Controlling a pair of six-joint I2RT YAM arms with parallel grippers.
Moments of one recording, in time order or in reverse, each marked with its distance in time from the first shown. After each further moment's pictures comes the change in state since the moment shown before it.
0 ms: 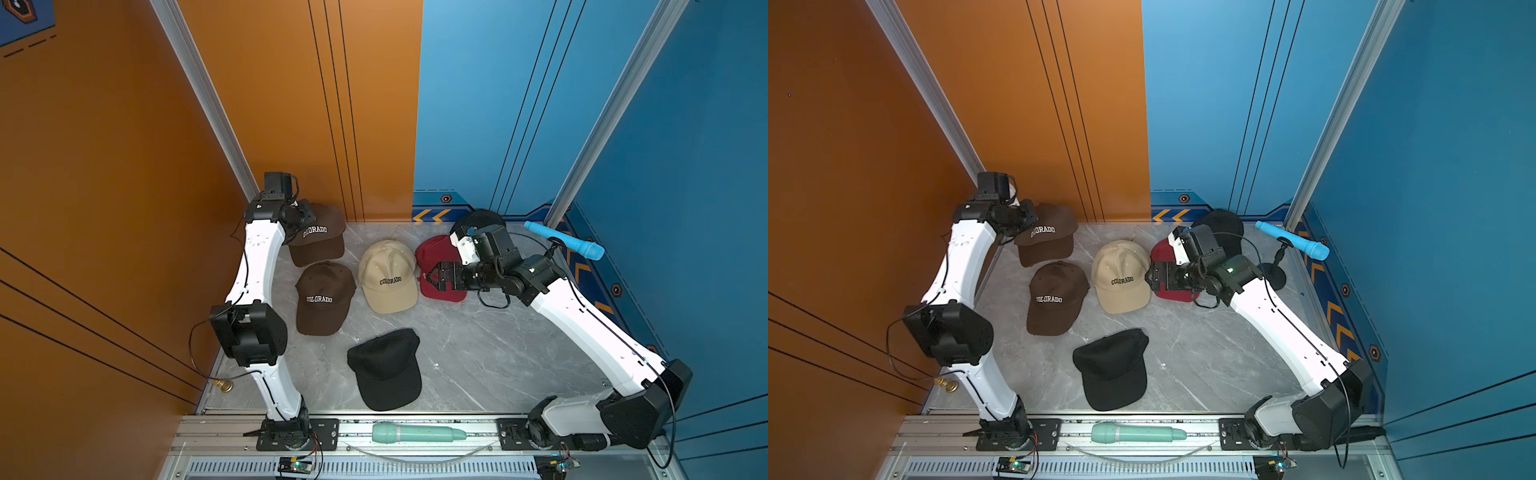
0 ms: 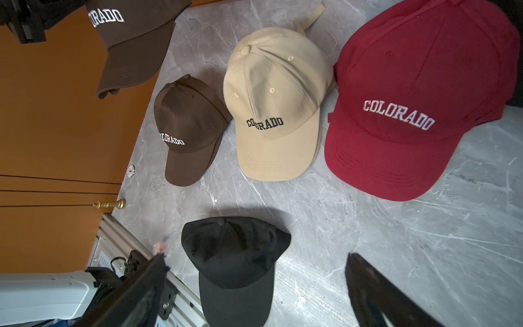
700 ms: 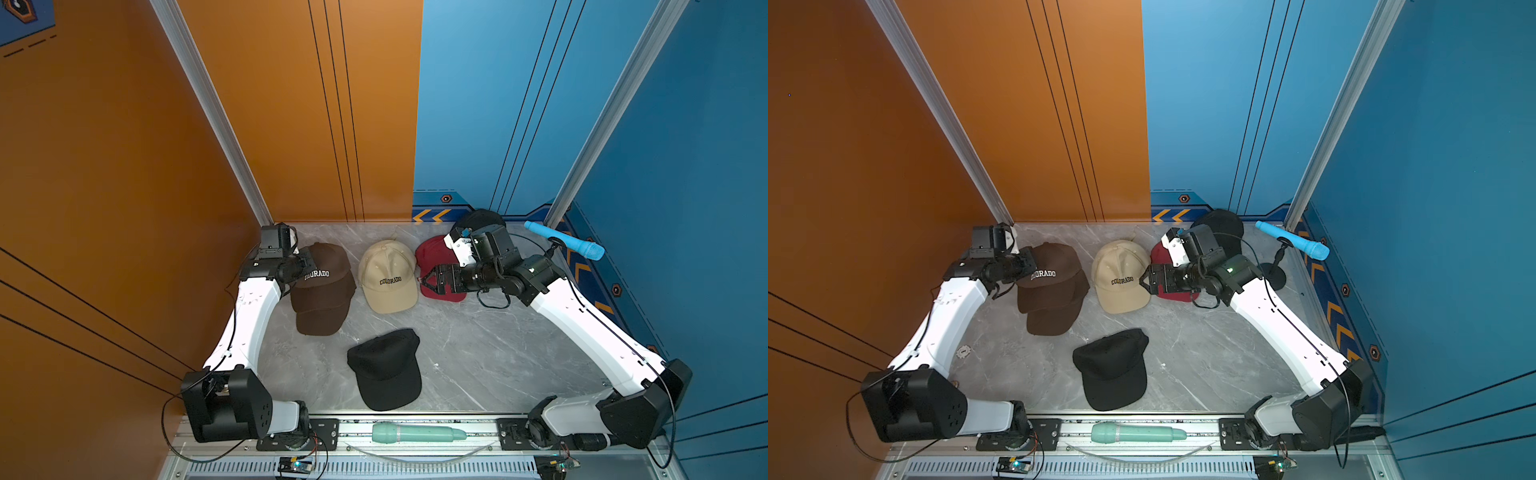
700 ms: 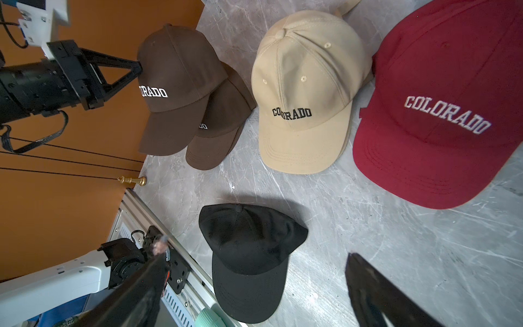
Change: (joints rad) left arm 0.000 -0.427 -0.715 0.270 0.059 0.070; right arm 0.000 0.000 0.004 0.005 -0.104 -0.046
